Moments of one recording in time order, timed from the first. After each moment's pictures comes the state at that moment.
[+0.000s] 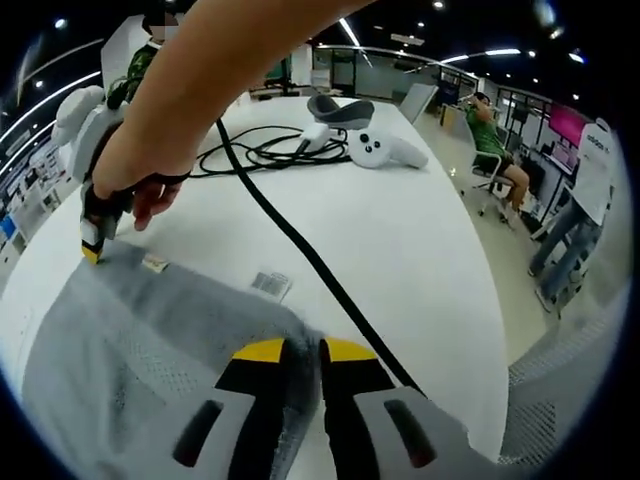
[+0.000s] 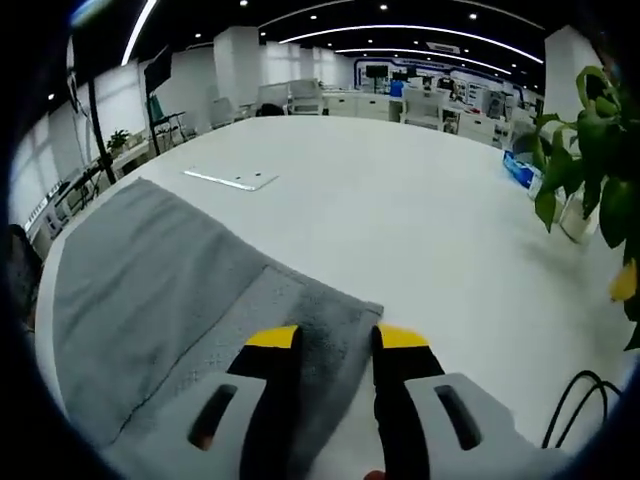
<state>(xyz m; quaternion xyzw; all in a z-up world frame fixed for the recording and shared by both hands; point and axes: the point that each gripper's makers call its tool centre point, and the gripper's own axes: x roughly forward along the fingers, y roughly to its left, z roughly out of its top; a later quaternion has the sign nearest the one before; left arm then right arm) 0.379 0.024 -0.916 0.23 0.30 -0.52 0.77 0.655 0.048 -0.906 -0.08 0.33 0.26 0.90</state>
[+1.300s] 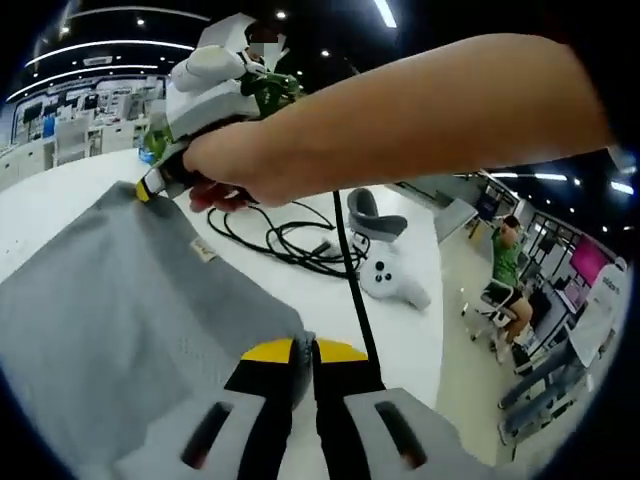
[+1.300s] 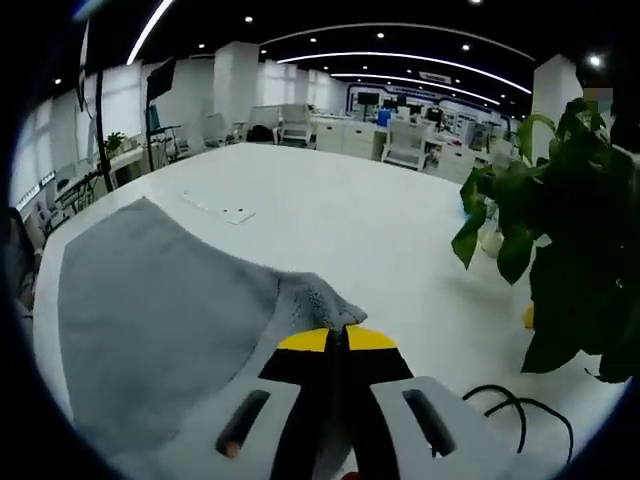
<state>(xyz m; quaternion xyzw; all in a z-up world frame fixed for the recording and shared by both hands) 0.386 -0.038 -0.826 -0.01 0.29 -0.47 0.84 0.644 -0.021 -0.818 -0.10 0.26 0.22 0.93</state>
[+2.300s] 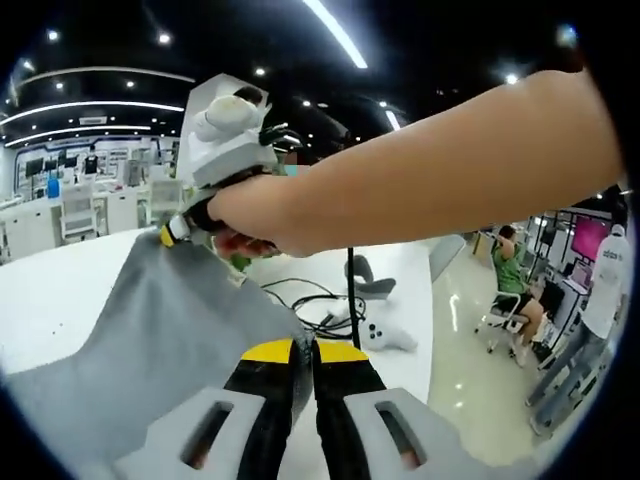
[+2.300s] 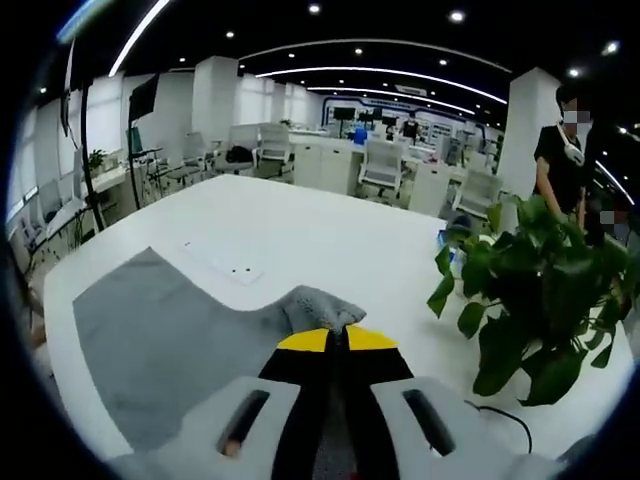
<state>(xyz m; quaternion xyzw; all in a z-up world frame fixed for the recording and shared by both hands) 0.387 0.035 -0.700 0.01 0.16 -0.47 0.87 0.620 0.027 -0.701 -0.10 0.24 0.18 0.95</state>
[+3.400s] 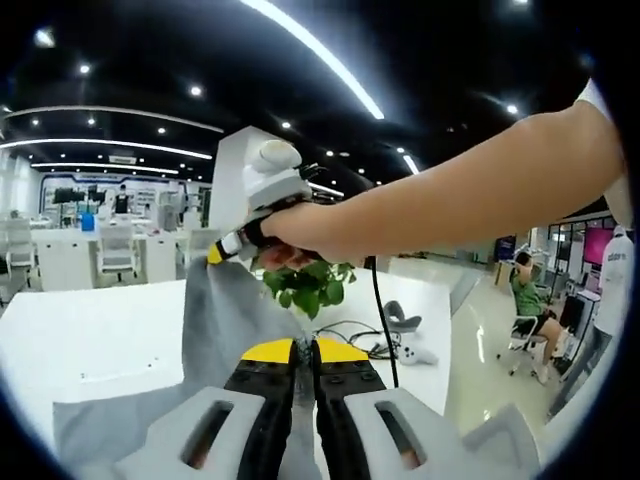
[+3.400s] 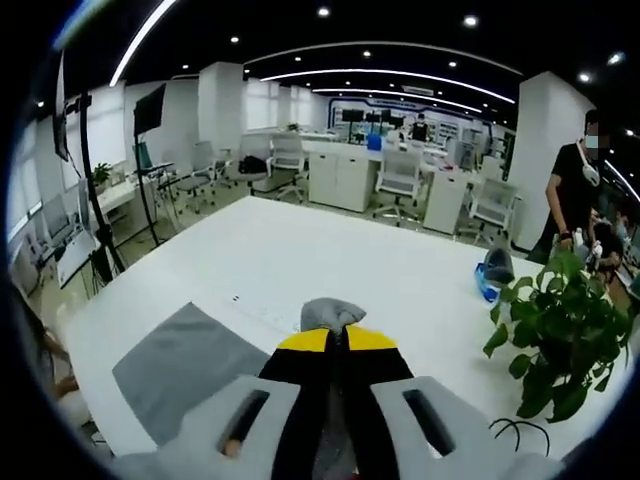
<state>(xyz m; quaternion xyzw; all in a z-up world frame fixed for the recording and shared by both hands) 0.399 0.250 -0.613 -0.03 0.06 -0.42 0.91 0.627 0.202 -0.615 -0.08 0.25 0.20 0.95</state>
